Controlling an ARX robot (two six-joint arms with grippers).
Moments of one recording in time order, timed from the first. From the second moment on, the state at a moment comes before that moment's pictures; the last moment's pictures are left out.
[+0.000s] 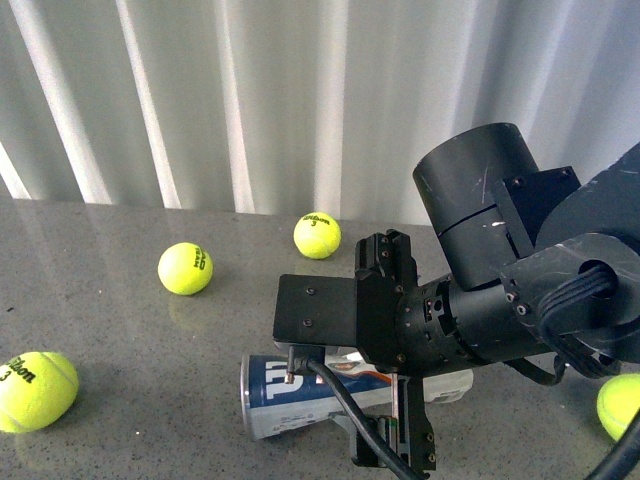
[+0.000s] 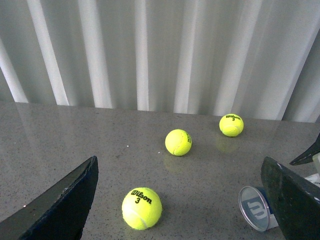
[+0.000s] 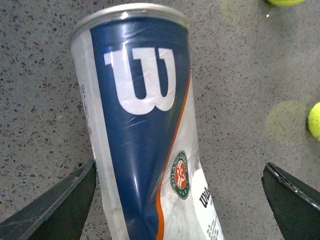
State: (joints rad) left arm 0.00 0.00 0.02 0.00 0.00 0.00; right arm 0.44 2.03 1.02 0.15 -0.33 -1.11
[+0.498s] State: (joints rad) left arm 0.00 0.00 0.02 0.00 0.00 0.00; right arm 0.33 1.63 0.94 0.23 -0.30 -0.43
